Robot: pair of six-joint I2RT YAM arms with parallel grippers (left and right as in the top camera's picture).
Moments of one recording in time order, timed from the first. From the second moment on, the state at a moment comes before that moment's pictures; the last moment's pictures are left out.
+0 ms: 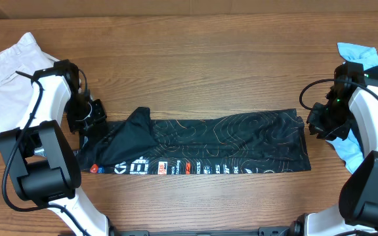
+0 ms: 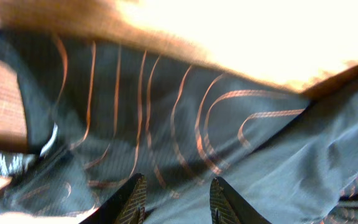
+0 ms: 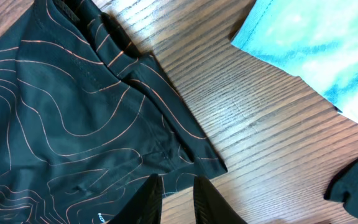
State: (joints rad) left arm 0.22 1.97 1.43 -1.19 0.15 -0.21; right arm -0.24 1.72 1.30 -1.24 0.00 0.28
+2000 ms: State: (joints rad) left arm 0.09 1.97 1.32 -1.29 0.71 0.30; right arm -0.24 1.72 1.30 -1.24 -0.01 0.28
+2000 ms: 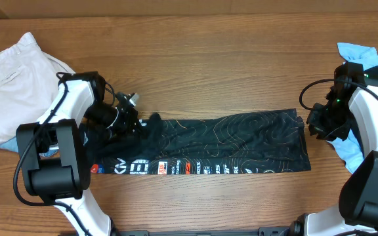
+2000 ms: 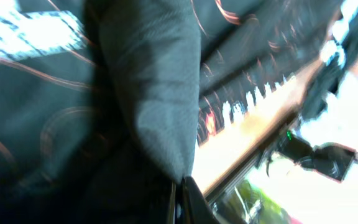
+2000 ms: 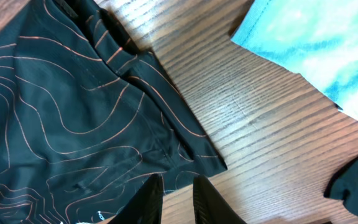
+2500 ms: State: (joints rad) left arm 0.09 1.97 1.32 -1.35 0.69 0.42; right arm -0.24 1.72 1.30 -1.24 -0.01 0.28
